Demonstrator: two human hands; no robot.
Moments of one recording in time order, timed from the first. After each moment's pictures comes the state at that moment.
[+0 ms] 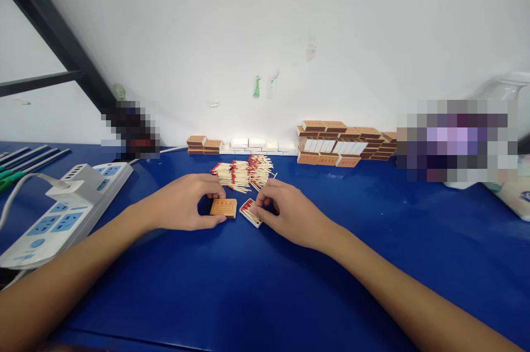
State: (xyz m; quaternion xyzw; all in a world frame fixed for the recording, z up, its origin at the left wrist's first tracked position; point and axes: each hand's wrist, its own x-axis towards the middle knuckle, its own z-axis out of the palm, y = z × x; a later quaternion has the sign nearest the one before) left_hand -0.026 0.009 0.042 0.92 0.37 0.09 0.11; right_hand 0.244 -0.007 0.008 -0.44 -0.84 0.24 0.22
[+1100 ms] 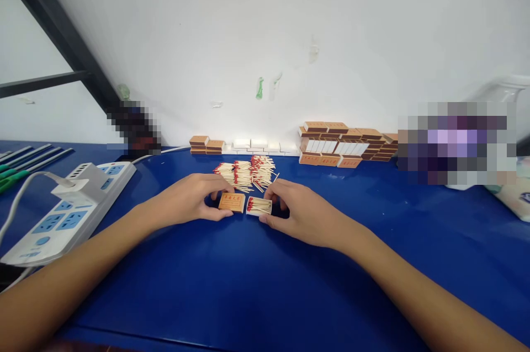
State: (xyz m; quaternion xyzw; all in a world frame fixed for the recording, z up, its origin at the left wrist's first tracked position) left_hand -0.027 0.015 0.034 0.92 0.35 0.11 0.13; right_hand 0.260 -0.012 0.024 -0.44 -0.86 0.20 0.15
